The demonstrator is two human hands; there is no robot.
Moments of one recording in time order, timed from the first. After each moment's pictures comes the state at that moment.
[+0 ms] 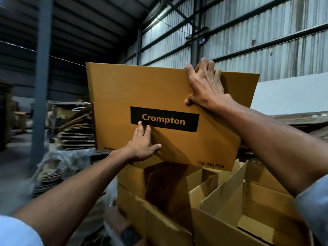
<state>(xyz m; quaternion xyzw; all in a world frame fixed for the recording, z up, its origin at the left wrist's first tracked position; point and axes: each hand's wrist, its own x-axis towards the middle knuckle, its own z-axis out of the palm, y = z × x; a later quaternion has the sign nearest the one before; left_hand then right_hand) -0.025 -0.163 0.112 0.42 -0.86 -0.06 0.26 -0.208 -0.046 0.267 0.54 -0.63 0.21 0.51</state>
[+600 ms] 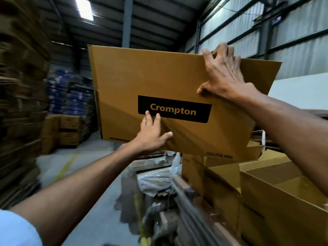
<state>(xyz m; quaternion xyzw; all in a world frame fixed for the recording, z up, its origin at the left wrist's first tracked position) 0.210 0.119 0.091 0.55 -0.76 -0.02 0.34 0.000 0.148 0.255 0.65 -0.51 0.31 0.47</state>
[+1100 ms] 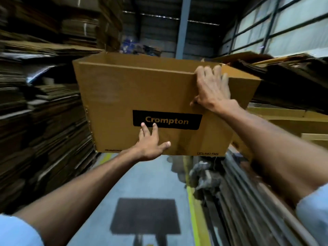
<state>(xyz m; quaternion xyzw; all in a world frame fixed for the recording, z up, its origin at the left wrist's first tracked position) 0.319 0.328 -0.055 0.75 -0.61 -0.14 0.24 0.150 0.231 0.099 0.80 -0.44 0.28 0.31</state>
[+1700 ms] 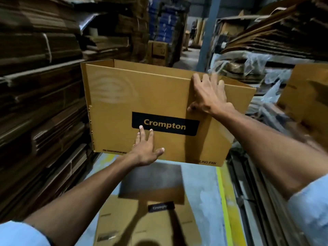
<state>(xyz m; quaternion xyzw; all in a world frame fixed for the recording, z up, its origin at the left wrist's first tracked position) 0.452 0.541 -0.246 0.80 -0.53 -0.21 0.19 0.303 0.378 -0.094 0.88 -0.41 0.18 0.18</state>
